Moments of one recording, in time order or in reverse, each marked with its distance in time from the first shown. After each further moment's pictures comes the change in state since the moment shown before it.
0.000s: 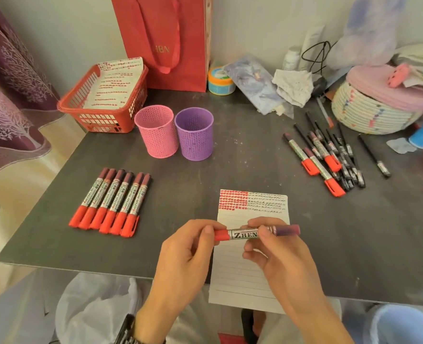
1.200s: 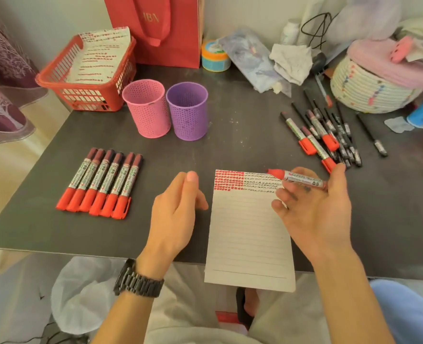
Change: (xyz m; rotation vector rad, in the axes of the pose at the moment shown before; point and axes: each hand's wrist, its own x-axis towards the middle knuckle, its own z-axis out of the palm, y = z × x) left_hand 0.038 -0.017 0.003 -0.069 0.032 -0.078; right_hand 0.038 -0.030 -0.035 0.311 0.162 0.055
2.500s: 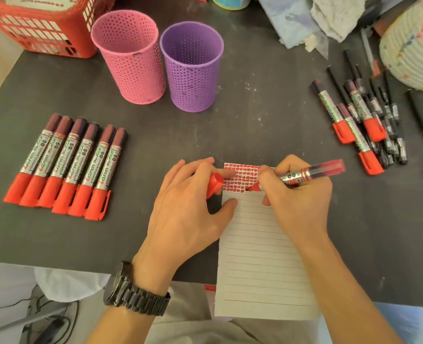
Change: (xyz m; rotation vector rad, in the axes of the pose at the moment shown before) left_hand 0.029 -0.014 0.014 0.544 -0.176 0.166; right_hand 0.060 0.050 0.016 -1.074 0.127 -0.514
